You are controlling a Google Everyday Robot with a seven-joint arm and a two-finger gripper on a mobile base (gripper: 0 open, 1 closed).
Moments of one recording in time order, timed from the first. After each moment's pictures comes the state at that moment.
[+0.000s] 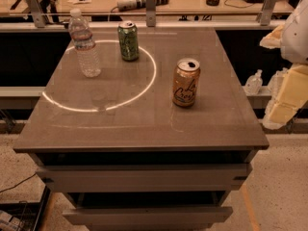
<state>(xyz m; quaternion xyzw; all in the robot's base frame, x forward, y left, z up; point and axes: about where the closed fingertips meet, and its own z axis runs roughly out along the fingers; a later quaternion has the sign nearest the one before) 0.438 -0.217 0.976 -0.60 0.78 -0.03 0.16</state>
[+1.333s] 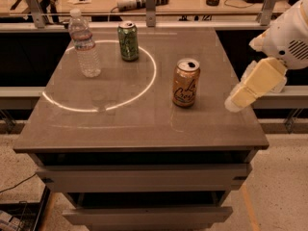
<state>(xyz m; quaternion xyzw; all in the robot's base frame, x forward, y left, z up) 0.473 -0.189 0.966 -0.49 0.83 0.06 0.26</state>
